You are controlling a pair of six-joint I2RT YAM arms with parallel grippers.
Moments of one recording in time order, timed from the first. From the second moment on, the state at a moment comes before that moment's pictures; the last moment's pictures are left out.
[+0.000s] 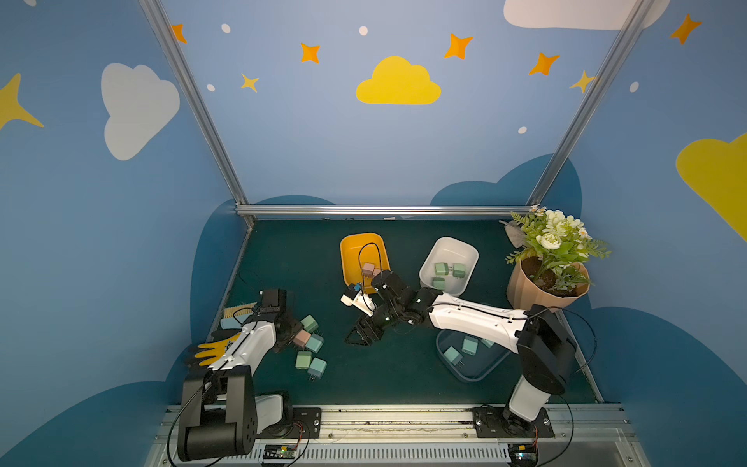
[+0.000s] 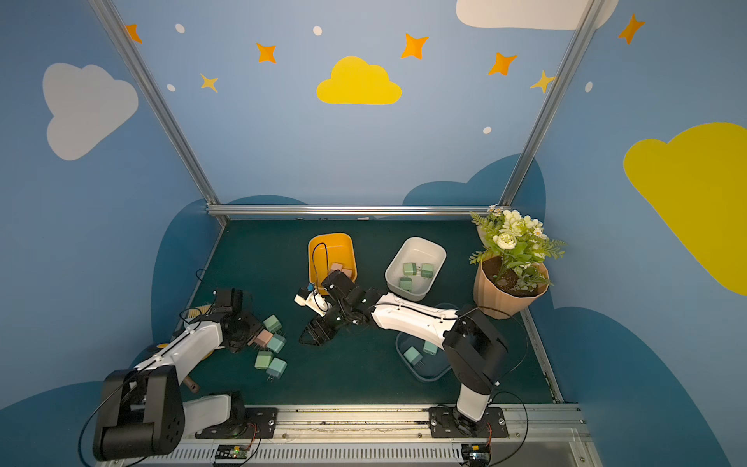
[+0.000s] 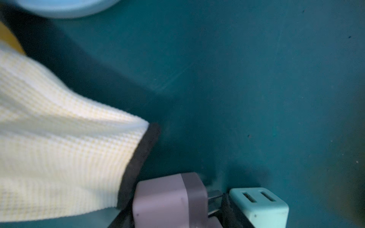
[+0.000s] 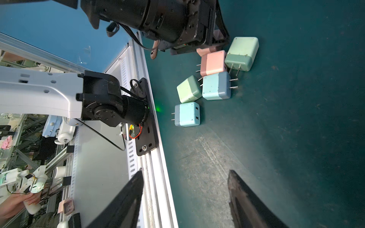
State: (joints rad) left arm 0.10 1.25 0.54 -0.51 -0.03 -0.79; right arm 1.02 1.75 1.26 -0.33 -0.61 0.19
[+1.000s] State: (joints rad) left arm 0.06 1.19 0.53 -0.54 -0.06 -0.76; right arm 1.02 1.76 1.28 -0.34 -0.57 0.20
